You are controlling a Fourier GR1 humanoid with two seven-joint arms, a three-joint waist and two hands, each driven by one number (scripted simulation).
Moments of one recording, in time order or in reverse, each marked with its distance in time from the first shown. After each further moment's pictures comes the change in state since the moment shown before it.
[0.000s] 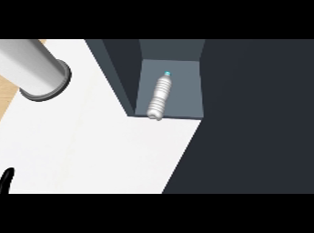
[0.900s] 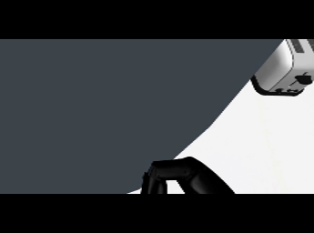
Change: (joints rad) left arm 0.260 0.066 0.333 0.029 0.253 -0.362 -0.101; right arm -0.644 0.193 0.003 0.231 -0.298 -0.314 0.334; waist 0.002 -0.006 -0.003
